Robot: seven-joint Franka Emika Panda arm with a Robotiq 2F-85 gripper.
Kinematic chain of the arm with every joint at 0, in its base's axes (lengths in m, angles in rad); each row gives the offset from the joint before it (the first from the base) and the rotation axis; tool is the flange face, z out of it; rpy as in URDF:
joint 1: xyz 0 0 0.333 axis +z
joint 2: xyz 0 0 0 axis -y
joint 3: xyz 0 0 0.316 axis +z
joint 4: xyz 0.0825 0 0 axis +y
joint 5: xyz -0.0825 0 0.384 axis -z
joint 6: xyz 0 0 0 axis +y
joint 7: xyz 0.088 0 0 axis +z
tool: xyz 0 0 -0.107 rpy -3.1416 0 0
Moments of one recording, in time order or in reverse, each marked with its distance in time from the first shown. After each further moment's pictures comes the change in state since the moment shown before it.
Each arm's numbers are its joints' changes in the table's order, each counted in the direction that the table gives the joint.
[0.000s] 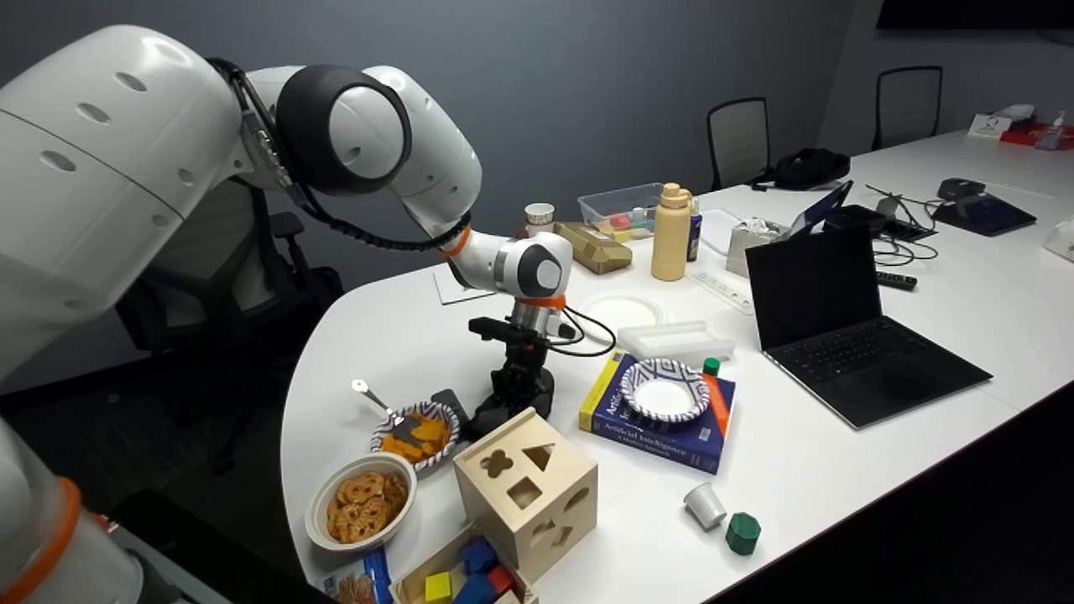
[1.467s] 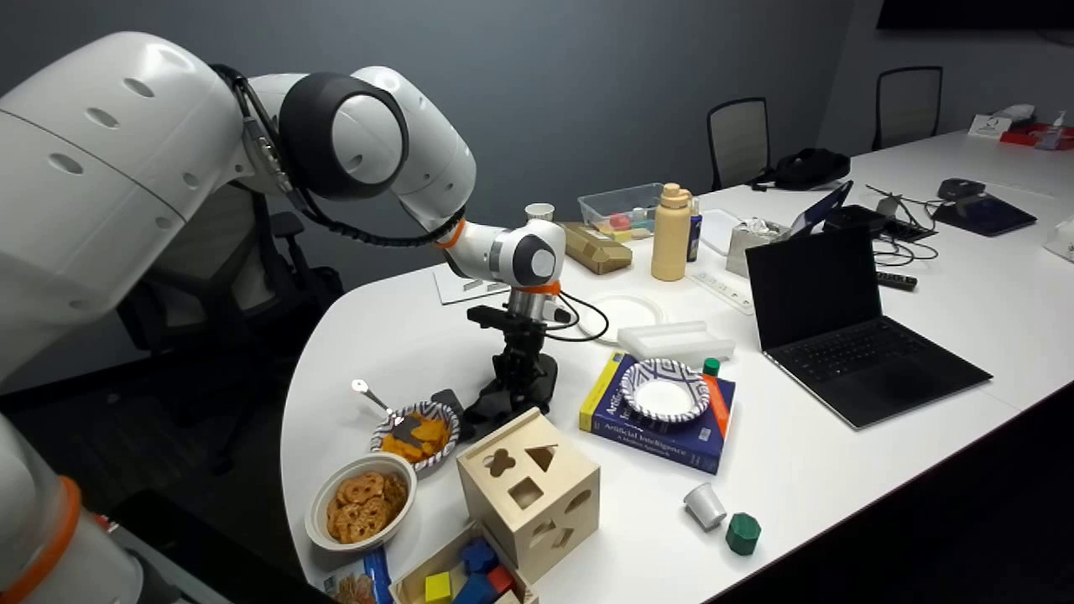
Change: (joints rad) arm 0.020 -0.017 0.016 -0.066 -0.003 -0.035 -0.043
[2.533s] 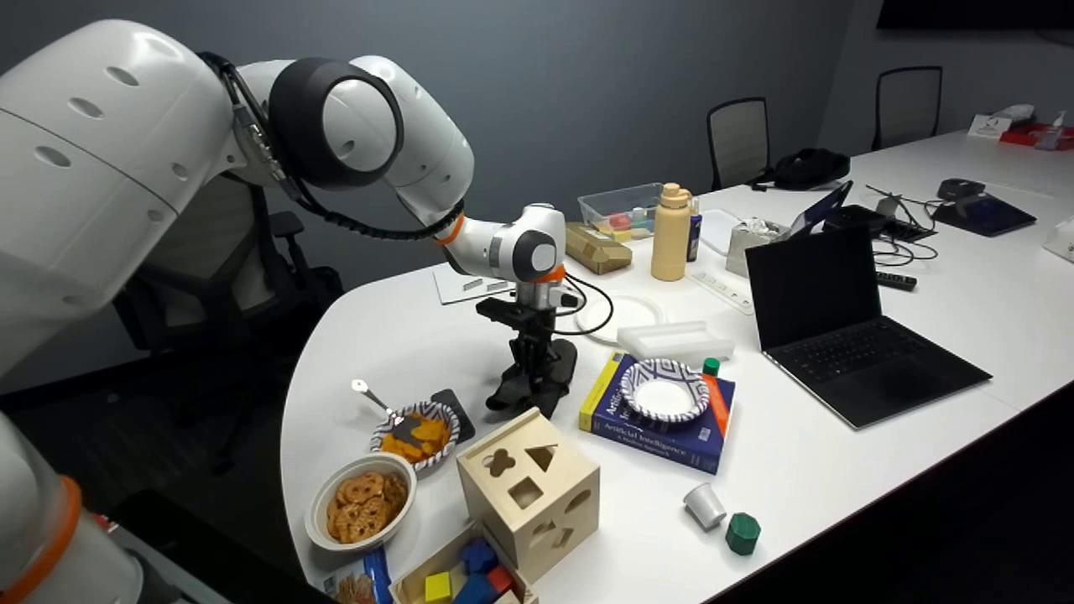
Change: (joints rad) arm 0.008 0.031 -0.016 0.031 0.003 -0.235 -0.050
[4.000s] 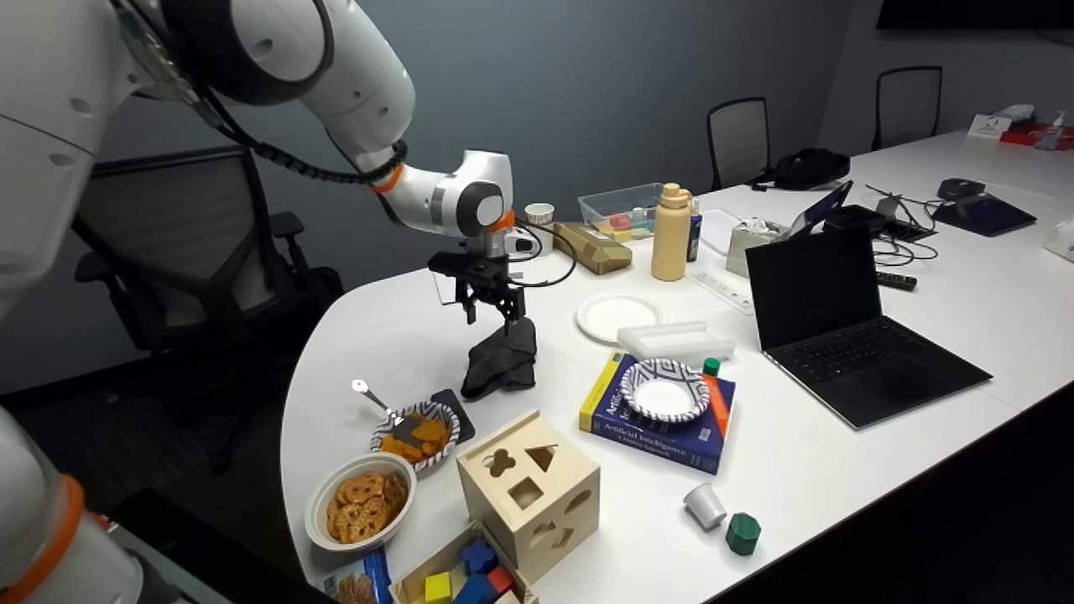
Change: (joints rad) arm 0.036 0.303 0.117 0.281 -0.010 -0.212 0.223
